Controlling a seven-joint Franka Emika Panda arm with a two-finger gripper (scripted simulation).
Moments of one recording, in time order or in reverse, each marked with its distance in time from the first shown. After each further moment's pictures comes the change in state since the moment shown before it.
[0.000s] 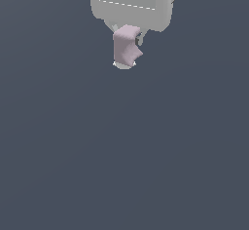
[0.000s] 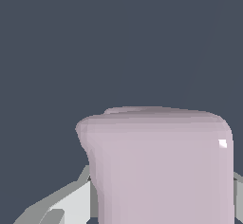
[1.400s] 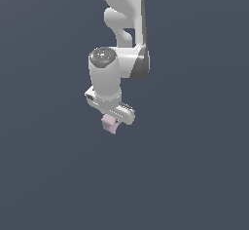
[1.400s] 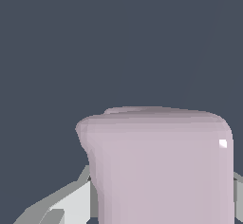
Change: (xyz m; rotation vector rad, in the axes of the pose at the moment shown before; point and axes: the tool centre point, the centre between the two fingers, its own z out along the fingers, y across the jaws) arm 0.090 0.023 0.299 0.000 -0.002 0.001
